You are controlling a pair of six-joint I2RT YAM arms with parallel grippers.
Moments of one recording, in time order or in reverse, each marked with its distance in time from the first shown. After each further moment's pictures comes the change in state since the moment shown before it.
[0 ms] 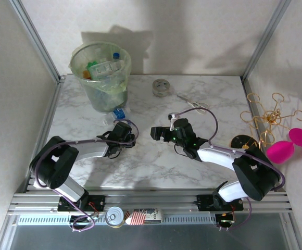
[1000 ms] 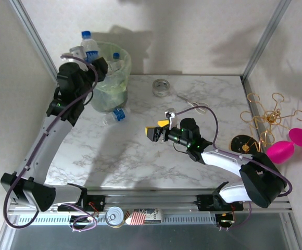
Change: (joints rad) left arm 0.346 -0.241 0.772 -0.166 0.061 0.167; right arm 0.000 -0.085 -0.031 0.224 -0.266 -0.091
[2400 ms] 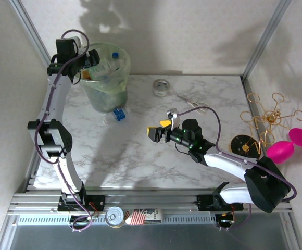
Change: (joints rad) left arm 0.276 0.633 0.611 -0.411 0.205 0.151; right arm 0.000 -0.058 -0.016 -0.038 0.035 -0.023
